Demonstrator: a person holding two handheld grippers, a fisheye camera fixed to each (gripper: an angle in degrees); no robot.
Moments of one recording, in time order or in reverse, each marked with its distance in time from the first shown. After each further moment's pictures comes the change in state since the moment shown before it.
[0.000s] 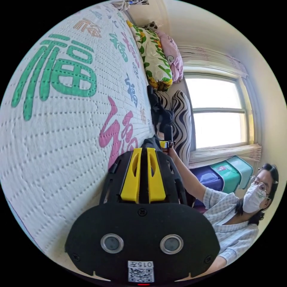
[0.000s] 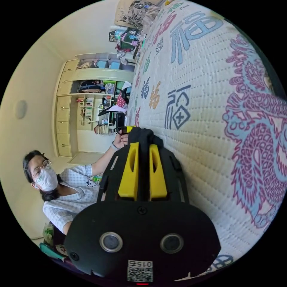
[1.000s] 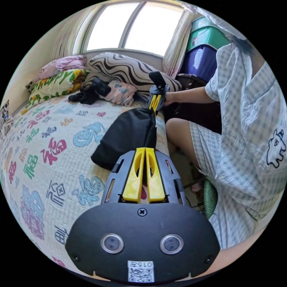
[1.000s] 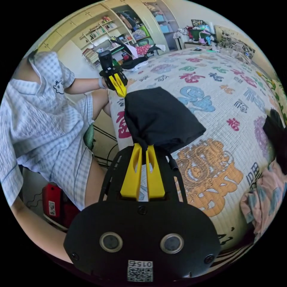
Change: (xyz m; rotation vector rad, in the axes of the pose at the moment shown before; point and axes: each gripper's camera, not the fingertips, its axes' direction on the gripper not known) left arm 0.251 0.359 0.158 -0.358 -0.437 1.008; right arm -0.120 0.388 0.132 -0.273 0.623 -0.644
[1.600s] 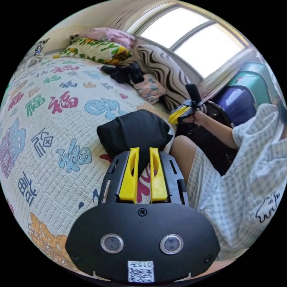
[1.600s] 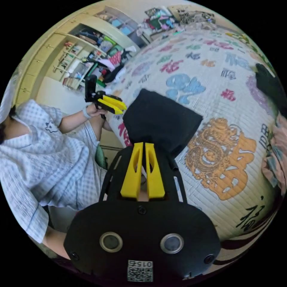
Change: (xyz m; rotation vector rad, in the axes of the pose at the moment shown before) left arm -0.063 -0.014 0.037 -0.018 0.016 -0.496; right arm 0.019 -0.012 0.005 0.017 -0.115 0.345
